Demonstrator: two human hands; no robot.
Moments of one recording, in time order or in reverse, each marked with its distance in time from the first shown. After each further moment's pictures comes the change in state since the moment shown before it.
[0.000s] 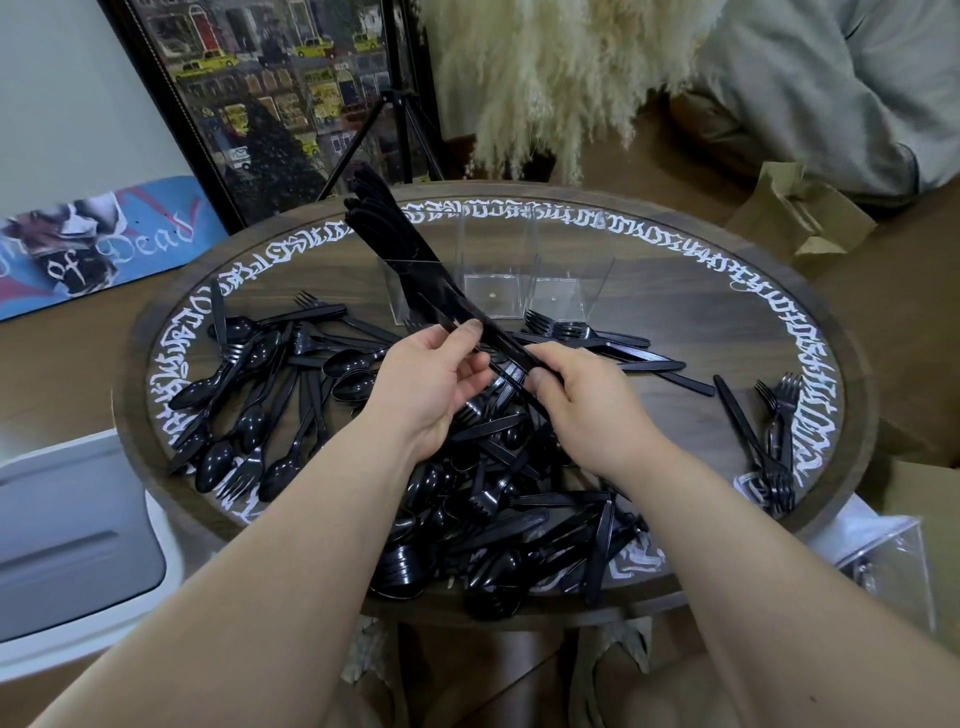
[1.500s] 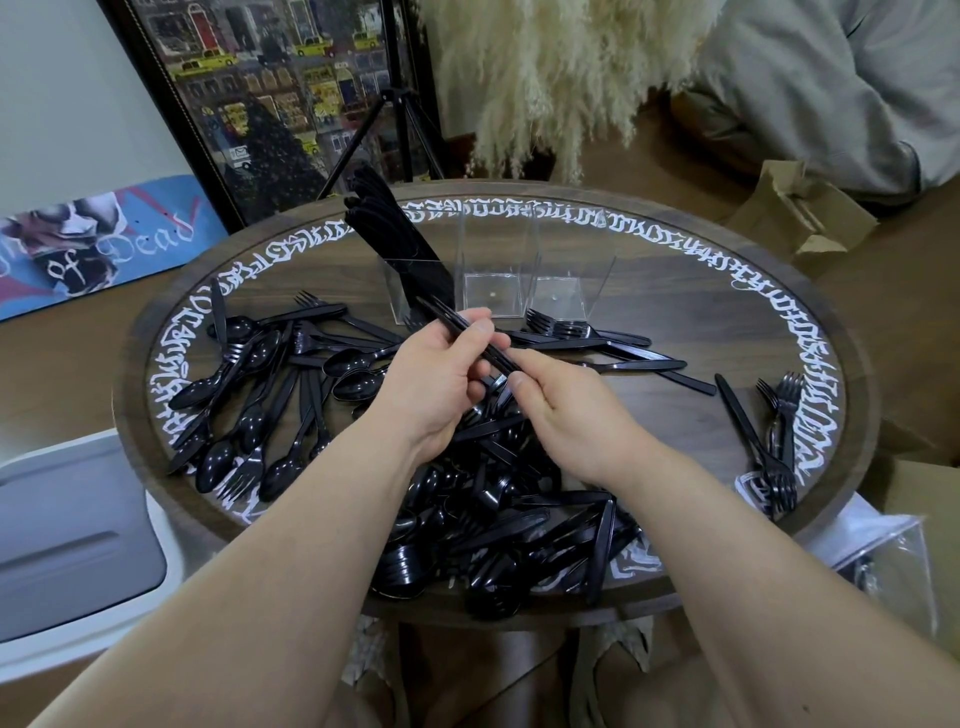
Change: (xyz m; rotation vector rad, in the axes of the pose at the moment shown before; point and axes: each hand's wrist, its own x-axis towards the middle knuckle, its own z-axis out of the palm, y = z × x) left_hand -0.007 0.002 0.004 0.126 -0.069 0.042; right_hand -0.002 -0.011 0.004 0.040 -0.133 -0.008
